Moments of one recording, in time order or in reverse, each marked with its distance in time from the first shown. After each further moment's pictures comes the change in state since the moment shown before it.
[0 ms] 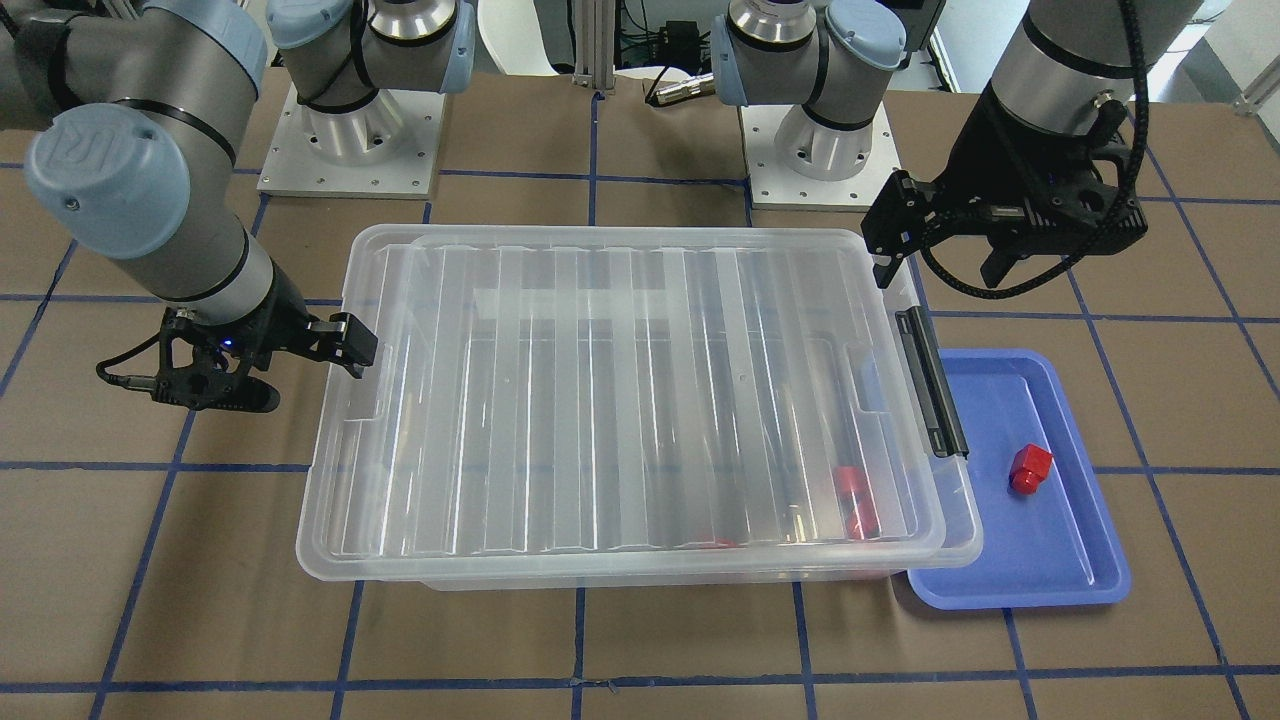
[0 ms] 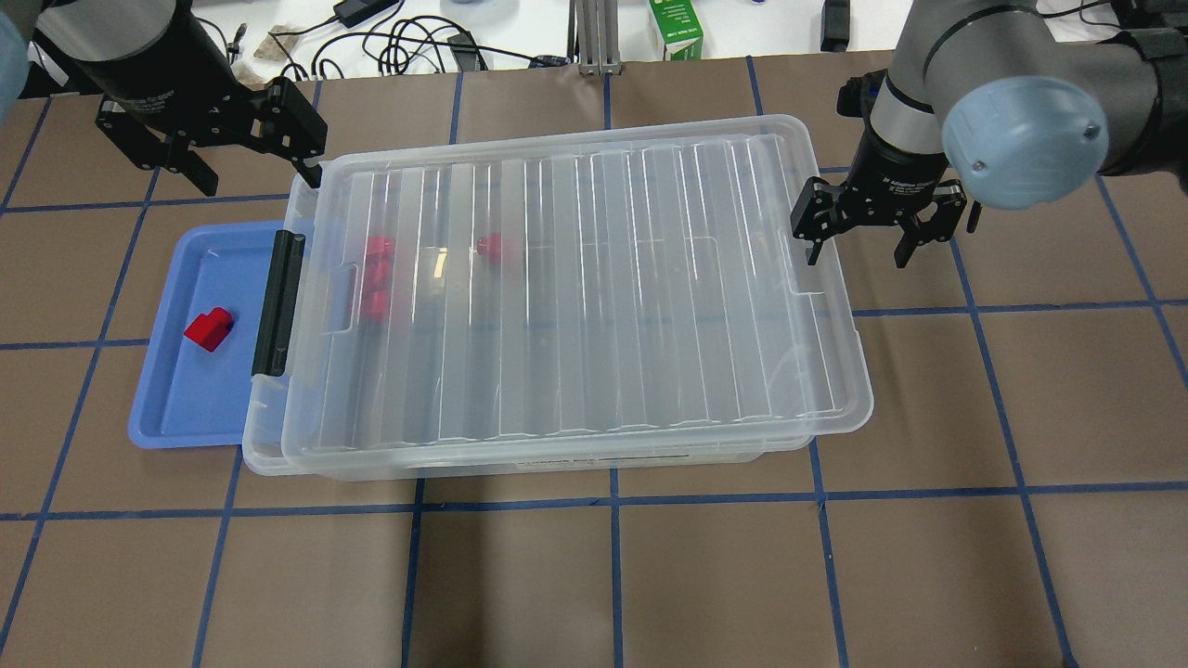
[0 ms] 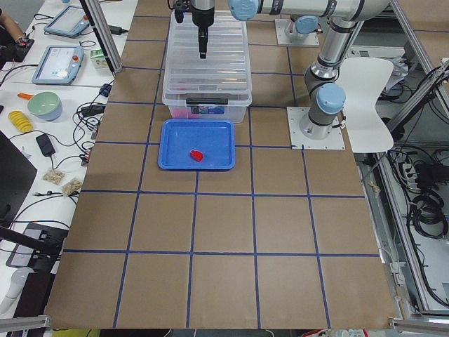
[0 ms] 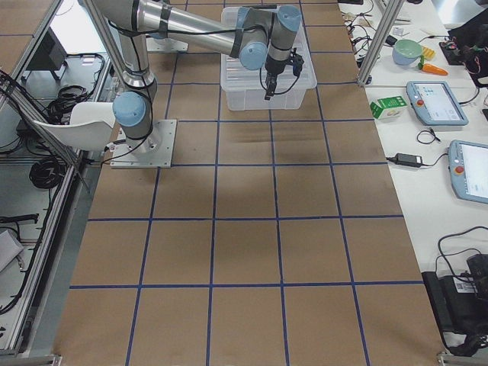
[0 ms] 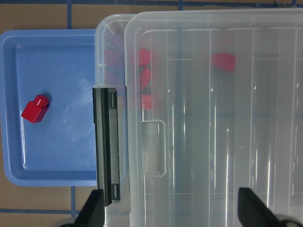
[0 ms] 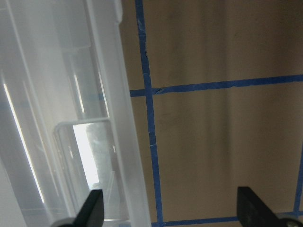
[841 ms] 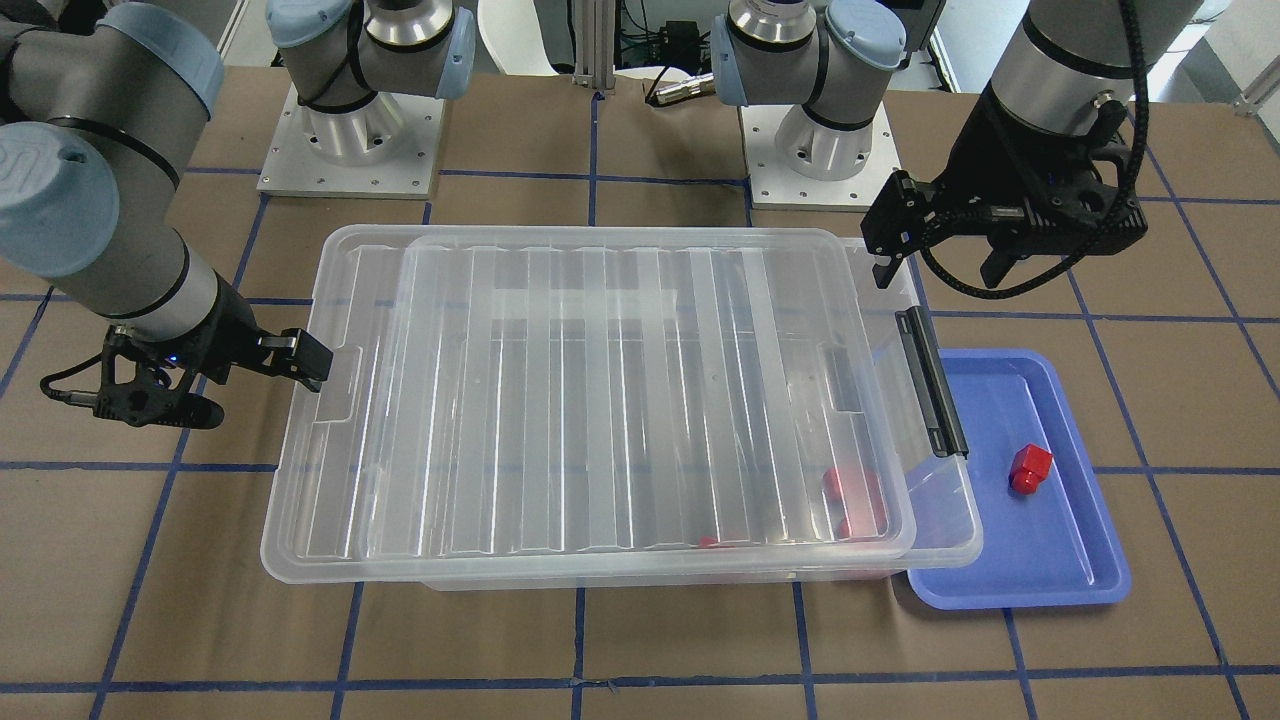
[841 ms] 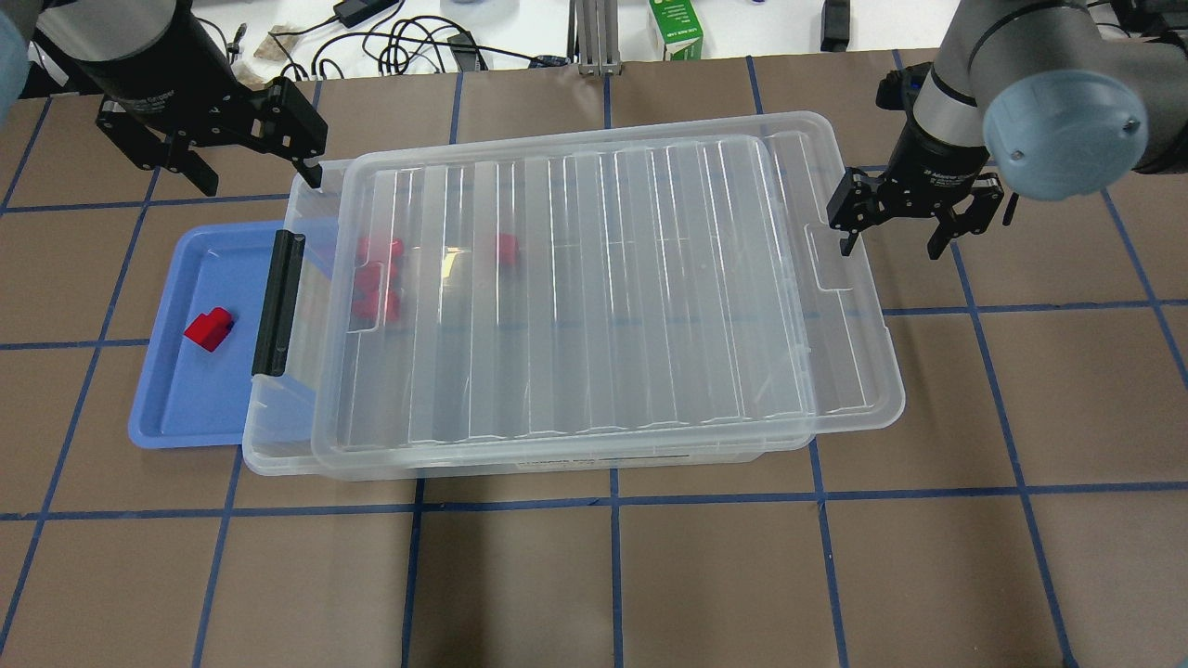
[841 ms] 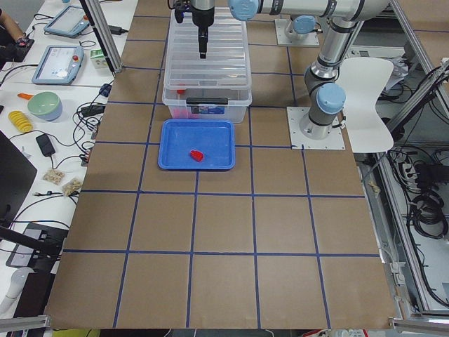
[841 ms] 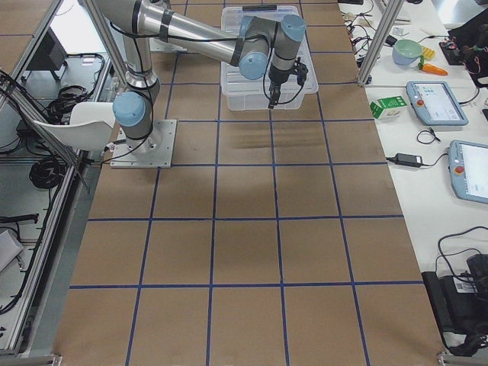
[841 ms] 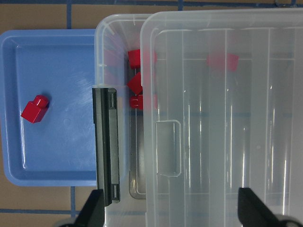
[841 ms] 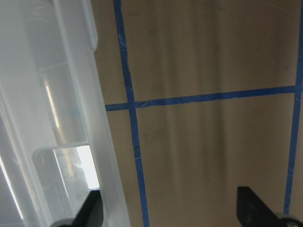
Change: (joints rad) left arm 0.000 0.000 0.000 0.000 0.000 0.000; right arm -0.079 0.009 0.001 -0.016 -0.004 -0.064
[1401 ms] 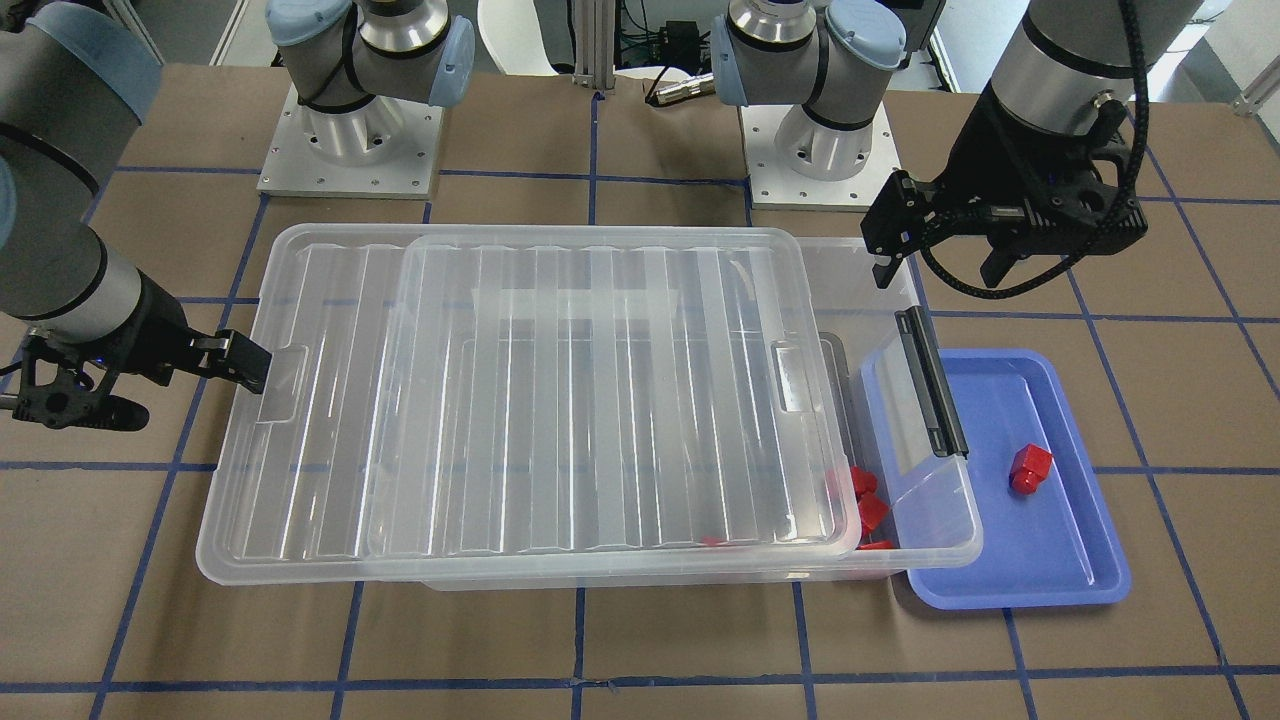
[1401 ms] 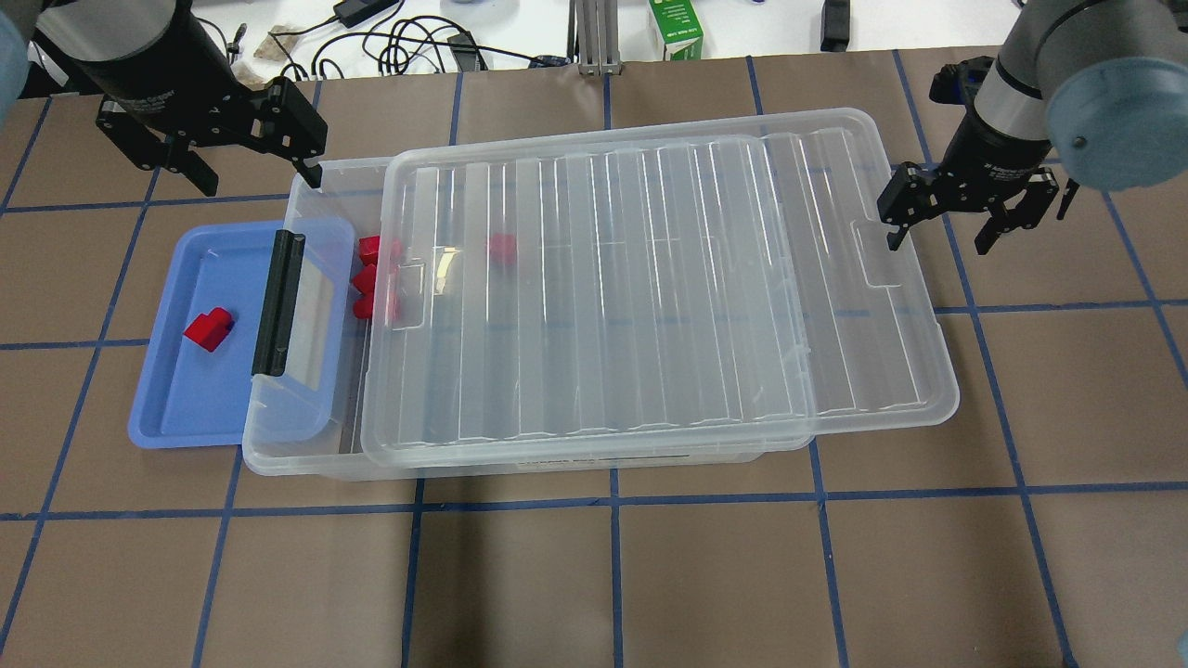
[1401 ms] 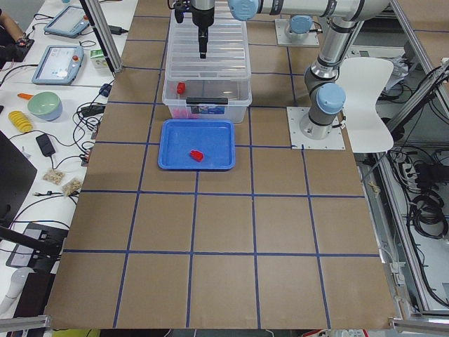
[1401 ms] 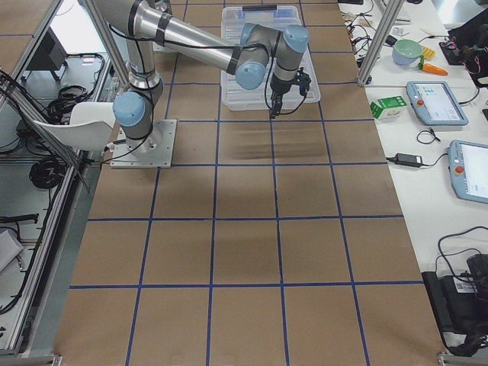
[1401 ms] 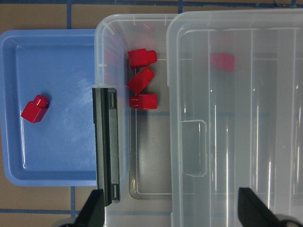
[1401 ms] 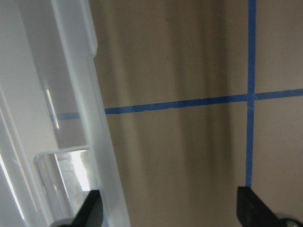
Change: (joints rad) left arm 0.000 0.000 0.000 0.000 0.000 -0.001; right arm -0.097 -0.001 -0.003 0.003 -0.003 -0.093
